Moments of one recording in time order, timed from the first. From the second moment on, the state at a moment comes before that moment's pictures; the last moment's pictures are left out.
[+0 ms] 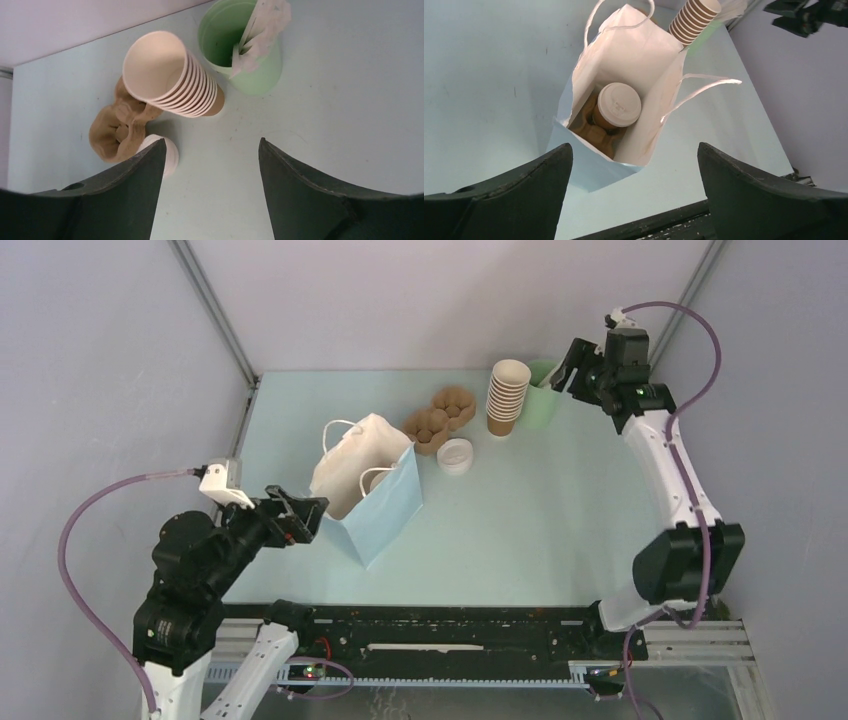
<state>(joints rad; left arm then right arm) -0.24 0.48 1.16 -0.94 0.11 -0.43 0.09 1.52 1.60 -0.57 -0.03 0.35</state>
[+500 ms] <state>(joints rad) -0.24 0.48 1.16 -0.90 0.11 -0.27 0.12 1.76 1.60 -0.41 0.16 0.73</state>
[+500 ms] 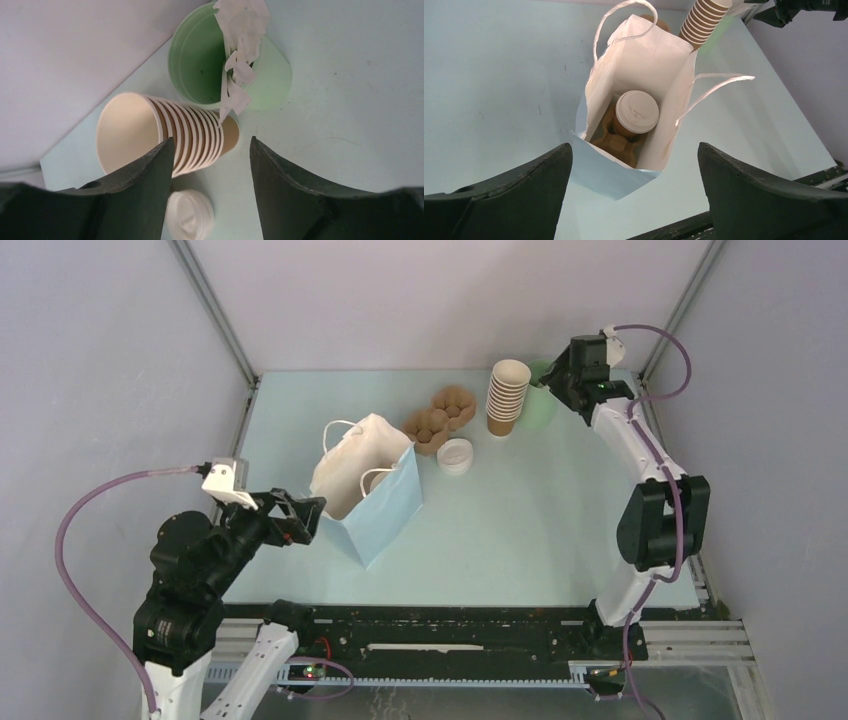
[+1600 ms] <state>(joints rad) -0.24 0.45 1.16 -0.90 0.08 -0.22 0.18 1.91 1.68 -0.36 0.41 1.03</state>
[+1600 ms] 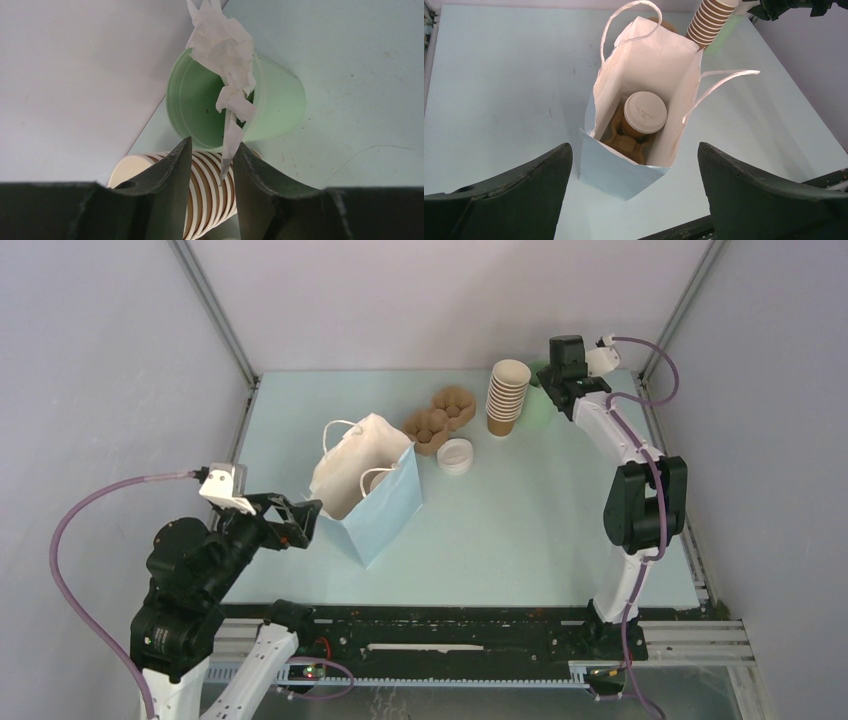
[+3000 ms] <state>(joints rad) -0.25 0.43 1.16 -0.91 0.09 -0.22 0.20 1.91 1.67 -0.36 0.38 1.08</state>
